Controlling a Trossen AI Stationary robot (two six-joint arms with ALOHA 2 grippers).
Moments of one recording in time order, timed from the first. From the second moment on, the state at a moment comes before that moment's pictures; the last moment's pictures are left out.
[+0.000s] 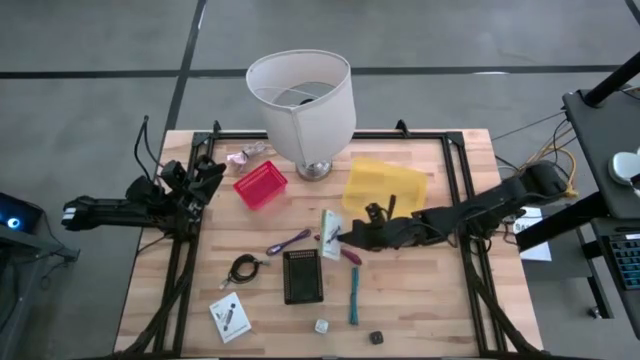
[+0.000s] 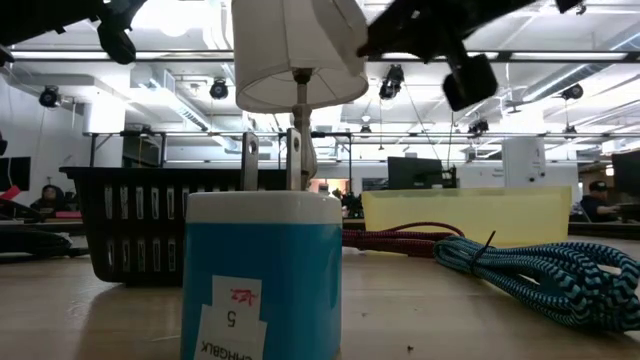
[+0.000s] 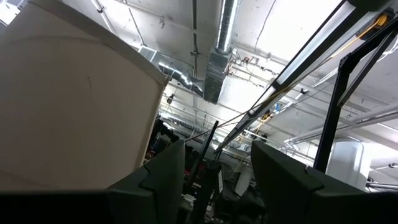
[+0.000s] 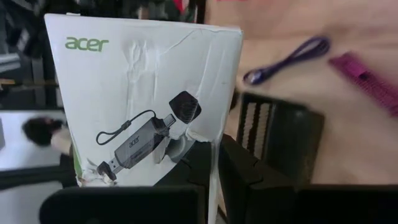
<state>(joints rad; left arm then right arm) 0.01 0.29 0.19 0.66 -0.22 -0.35 0.29 1.45 0.83 0.22 0.32 1.61</state>
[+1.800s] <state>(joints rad) 0.01 0.28 0.19 0.66 -0.22 -0.33 0.31 2.06 1.55 -0.47 0.12 1.72</state>
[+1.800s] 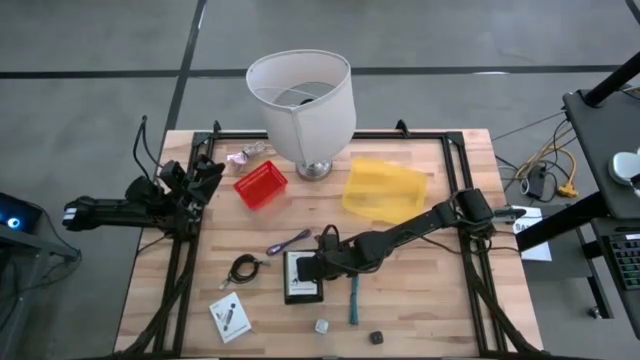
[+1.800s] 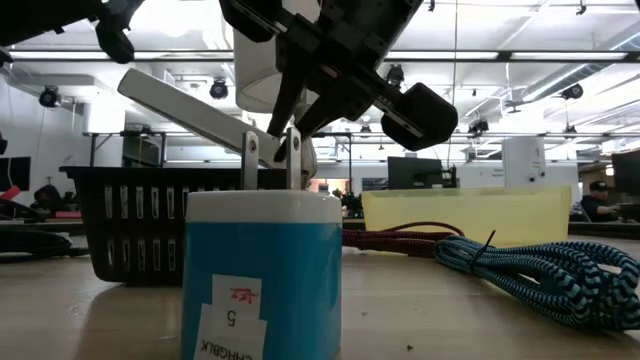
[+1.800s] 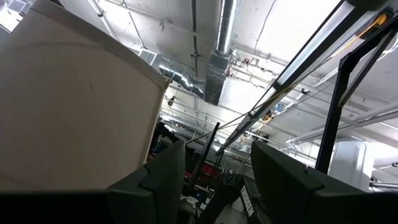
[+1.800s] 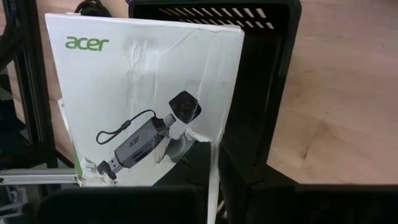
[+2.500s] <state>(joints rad) 0.01 0.29 0.19 0.66 -0.22 -0.33 0.31 2.06 1.55 -0.47 0.08 1.71</state>
